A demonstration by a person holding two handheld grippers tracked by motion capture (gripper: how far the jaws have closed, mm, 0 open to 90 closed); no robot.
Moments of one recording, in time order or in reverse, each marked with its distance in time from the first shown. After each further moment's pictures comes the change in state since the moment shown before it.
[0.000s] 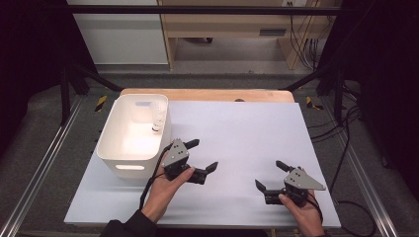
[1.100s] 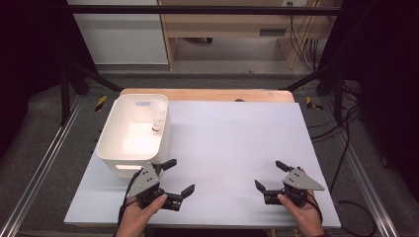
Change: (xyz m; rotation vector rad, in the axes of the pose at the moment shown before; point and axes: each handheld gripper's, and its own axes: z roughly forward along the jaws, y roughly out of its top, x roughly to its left) left arm -0.019 -0.022 -0.088 -0.054 0.019 -0.024; right arm 0.001 0.000 0.001 0.010 -0.010 -0.013
